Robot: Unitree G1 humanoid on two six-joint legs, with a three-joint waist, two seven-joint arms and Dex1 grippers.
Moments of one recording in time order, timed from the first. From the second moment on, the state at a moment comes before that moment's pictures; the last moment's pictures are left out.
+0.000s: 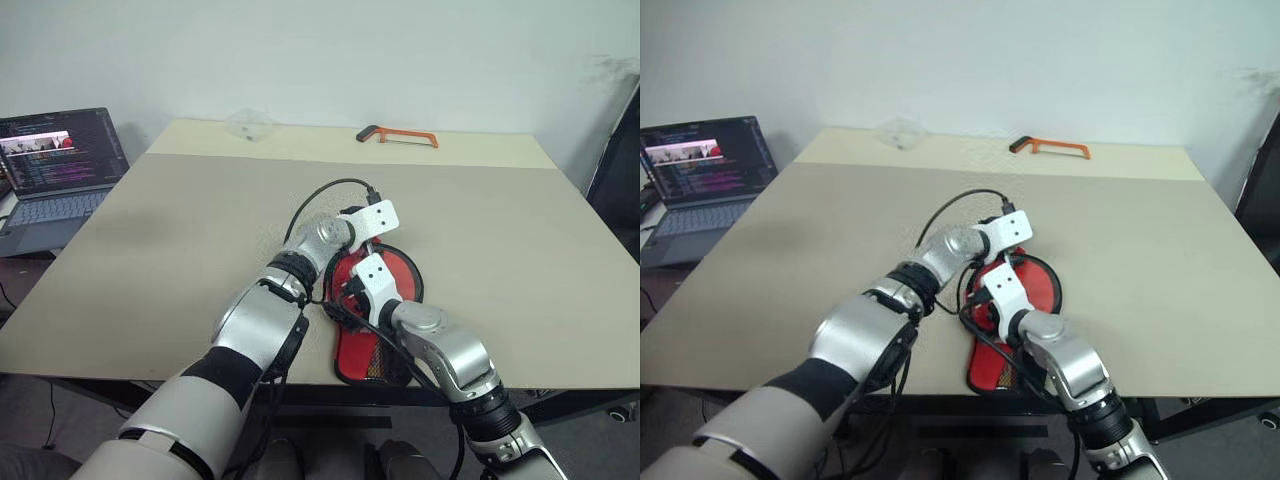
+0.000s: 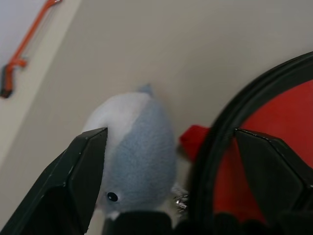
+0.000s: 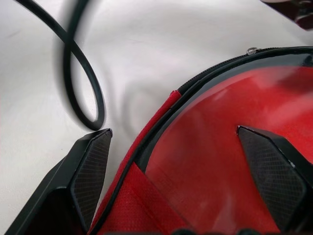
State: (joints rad) left arm -1.33 0.07 -0.23 1.39 0.41 -0.18 -0.64; right arm -0.44 -0.11 0.33 -0.16 0.14 0.84 0.34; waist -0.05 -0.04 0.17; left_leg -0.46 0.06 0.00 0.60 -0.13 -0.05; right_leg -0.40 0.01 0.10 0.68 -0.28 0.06
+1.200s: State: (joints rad) left arm -0.57 0.26 -0.14 0.19 -0.09 0.47 -0.88; right arm -1.01 -0.42 0.08 0.40 0.23 0.63 0.63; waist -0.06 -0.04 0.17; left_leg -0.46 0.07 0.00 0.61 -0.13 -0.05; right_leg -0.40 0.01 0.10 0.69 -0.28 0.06
